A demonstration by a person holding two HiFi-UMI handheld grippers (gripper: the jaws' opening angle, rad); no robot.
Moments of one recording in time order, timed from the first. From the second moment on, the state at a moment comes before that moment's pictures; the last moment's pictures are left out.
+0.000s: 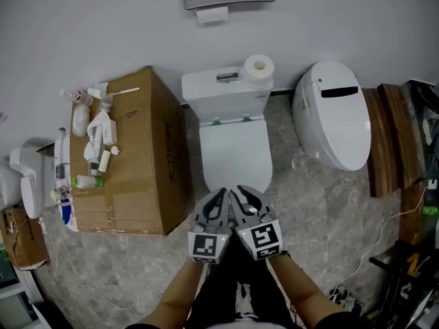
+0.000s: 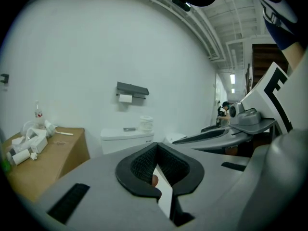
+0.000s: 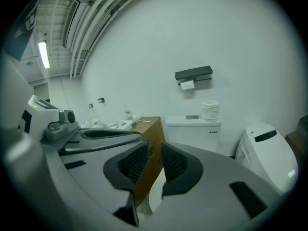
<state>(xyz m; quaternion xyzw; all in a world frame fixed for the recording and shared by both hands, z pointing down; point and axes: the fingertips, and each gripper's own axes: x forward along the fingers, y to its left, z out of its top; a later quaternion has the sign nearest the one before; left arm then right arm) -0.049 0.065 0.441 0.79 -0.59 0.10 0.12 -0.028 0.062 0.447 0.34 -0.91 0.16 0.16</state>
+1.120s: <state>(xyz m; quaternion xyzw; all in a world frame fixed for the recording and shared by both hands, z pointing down) -0.035 0.054 0.532 0.78 -0.60 0.14 0.15 0.011 0.048 0.602 0.34 -0.86 0.33 0.18</state>
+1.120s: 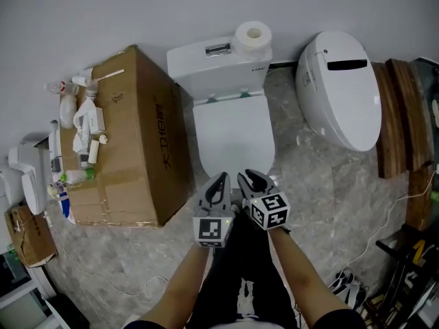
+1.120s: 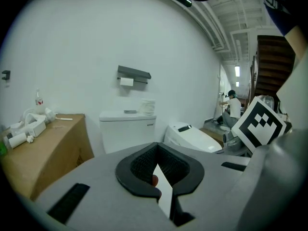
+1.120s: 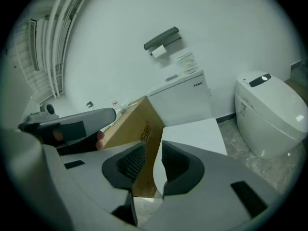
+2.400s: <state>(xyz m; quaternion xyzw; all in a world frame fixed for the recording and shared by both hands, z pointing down) -0.009 0.058 0.610 0.78 -0.57 0.20 0.16 0.058 0.060 0.758 0.37 -0.78 0.45 0.23</state>
